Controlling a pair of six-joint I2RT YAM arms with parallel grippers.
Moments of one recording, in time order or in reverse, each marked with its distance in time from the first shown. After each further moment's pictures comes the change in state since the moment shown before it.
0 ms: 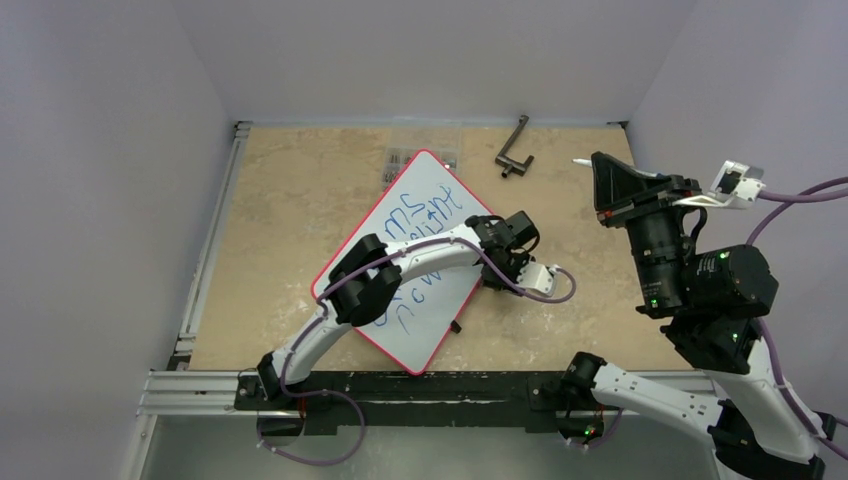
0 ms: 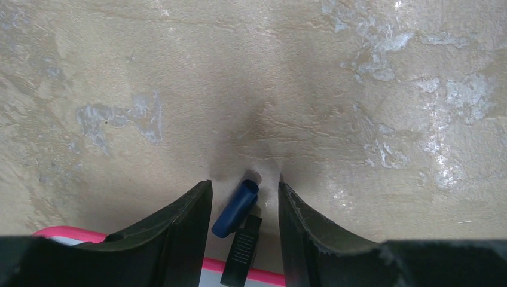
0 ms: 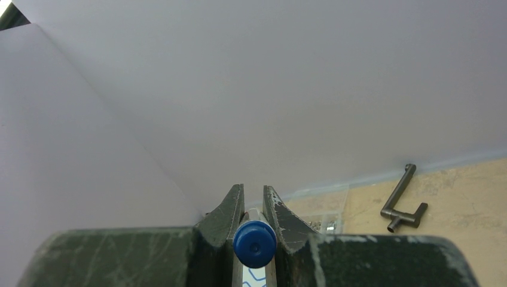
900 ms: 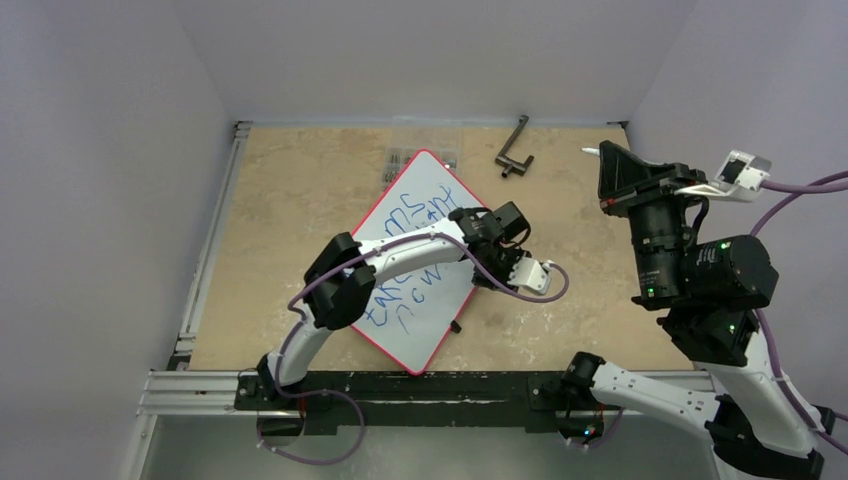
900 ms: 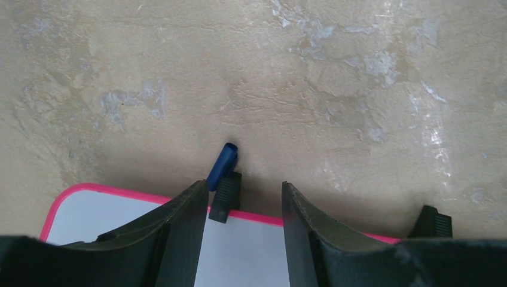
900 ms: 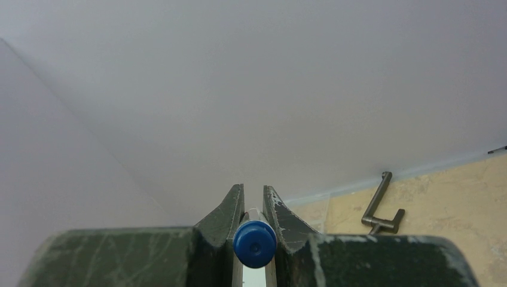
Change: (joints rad) left arm 0.010 -0.195 -0.135 -0.021 0.081 0.026; right arm 0.000 0.057 0.050 0.036 0.095 -0.060
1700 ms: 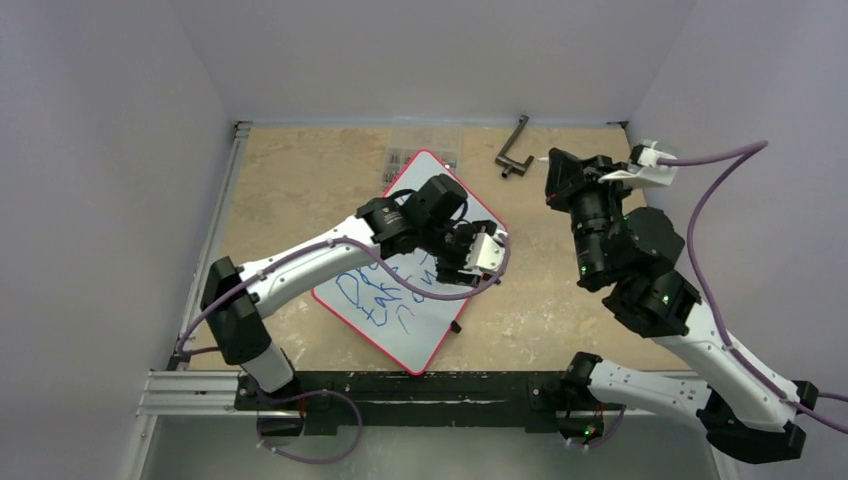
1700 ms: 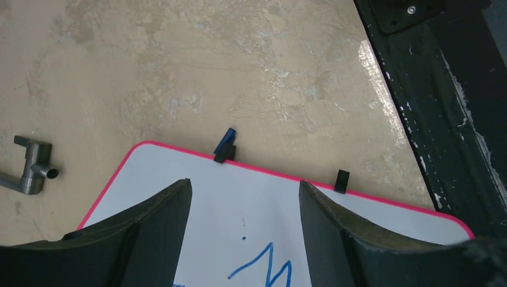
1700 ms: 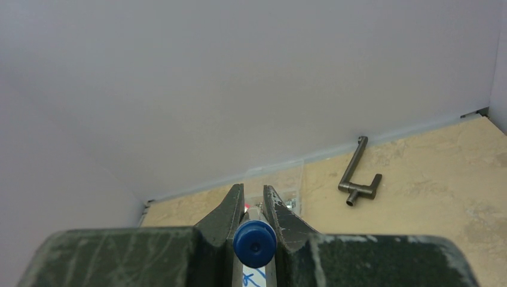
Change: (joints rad) left arm 0.099 -0.576 -0.374 0.135 0.231 -0.119; right arm 0.001 0.126 -0.102 0.014 0.057 0.057
